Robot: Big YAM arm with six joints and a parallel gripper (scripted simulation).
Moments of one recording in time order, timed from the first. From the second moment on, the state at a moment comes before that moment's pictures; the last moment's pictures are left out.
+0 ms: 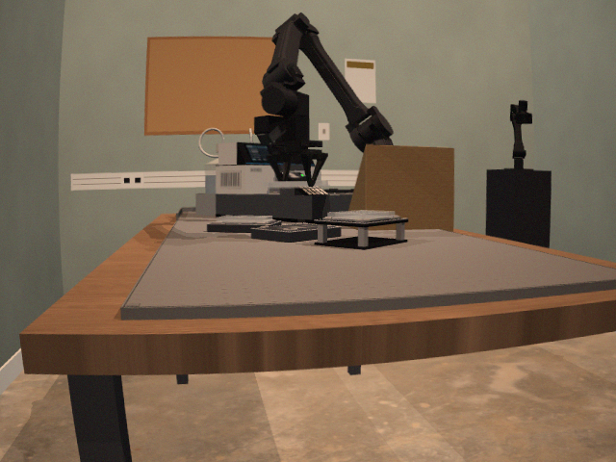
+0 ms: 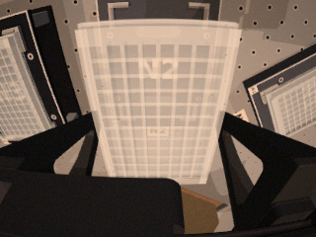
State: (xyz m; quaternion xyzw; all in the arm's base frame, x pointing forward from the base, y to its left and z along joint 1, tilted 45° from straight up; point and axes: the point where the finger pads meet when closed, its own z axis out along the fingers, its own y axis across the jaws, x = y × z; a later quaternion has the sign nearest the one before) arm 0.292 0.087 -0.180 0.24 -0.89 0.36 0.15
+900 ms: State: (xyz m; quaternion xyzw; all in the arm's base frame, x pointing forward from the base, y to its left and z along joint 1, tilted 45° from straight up) arm 0.294 0.086 -0.182 0.24 -0.89 0.36 0.14
